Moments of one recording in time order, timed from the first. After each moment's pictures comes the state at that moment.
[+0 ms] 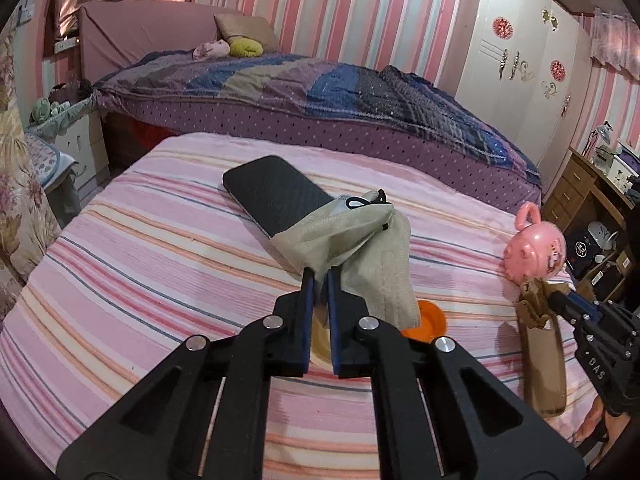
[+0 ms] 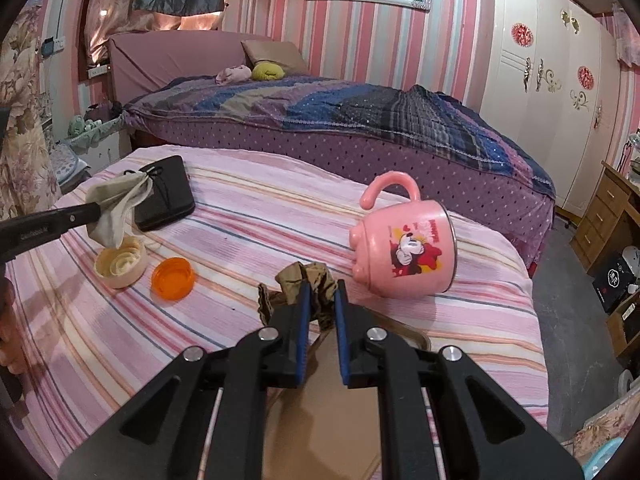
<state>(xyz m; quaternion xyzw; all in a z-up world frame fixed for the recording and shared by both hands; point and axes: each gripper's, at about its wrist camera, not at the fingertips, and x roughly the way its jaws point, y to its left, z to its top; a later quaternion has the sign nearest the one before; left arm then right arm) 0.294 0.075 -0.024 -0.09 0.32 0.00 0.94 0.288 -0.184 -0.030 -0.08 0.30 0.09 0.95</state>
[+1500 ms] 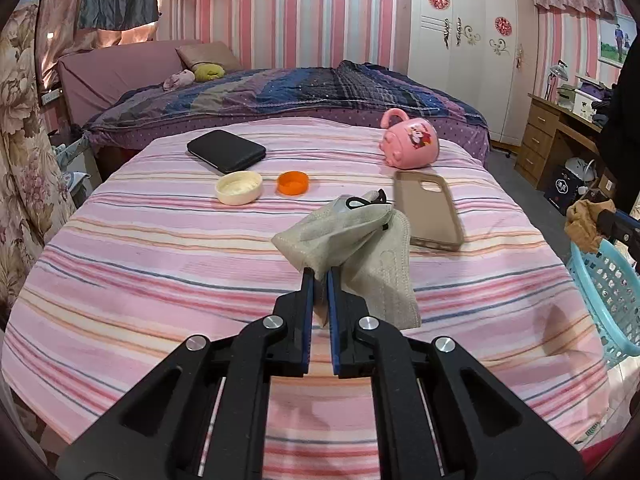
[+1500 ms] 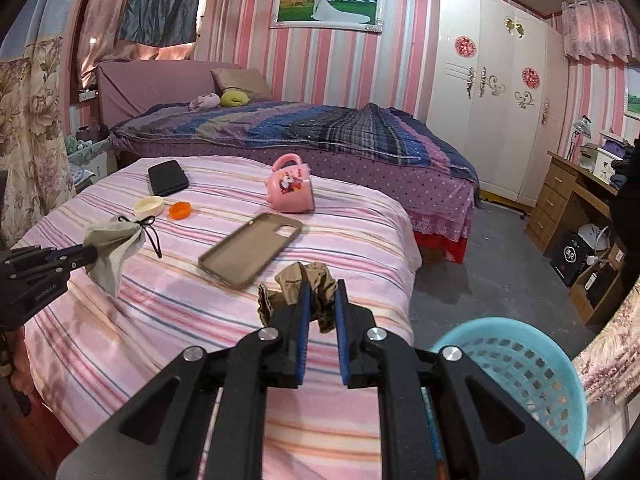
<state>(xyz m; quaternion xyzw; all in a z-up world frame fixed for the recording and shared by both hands) 0.099 -0.045 -0.031 0.00 0.31 -0.03 0.95 0.076 -0.308 0.006 -0.06 0.25 0.03 0.97</state>
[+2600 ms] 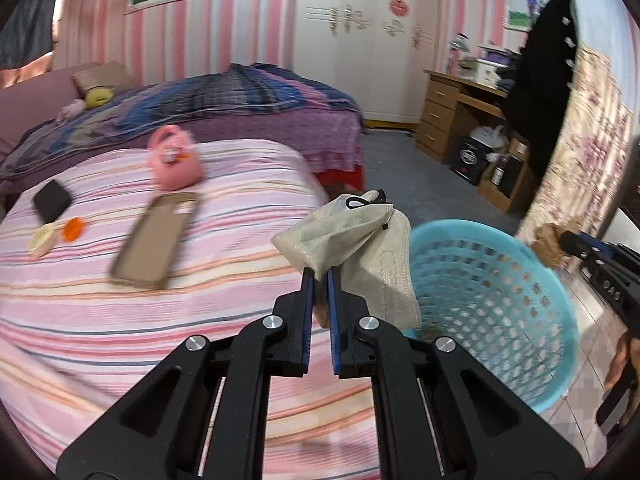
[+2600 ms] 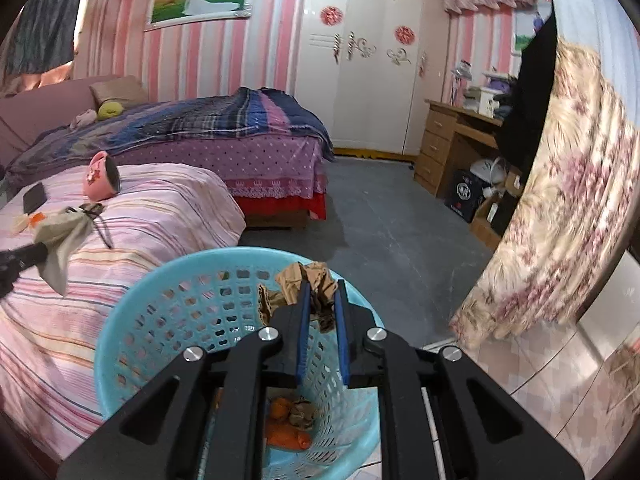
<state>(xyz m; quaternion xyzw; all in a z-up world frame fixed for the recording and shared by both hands) 0.094 -0.287 -0.025 0.03 0.31 -0.21 0.93 0.016 -0.523 -0.011 0.01 0.27 -0.17 0.95</state>
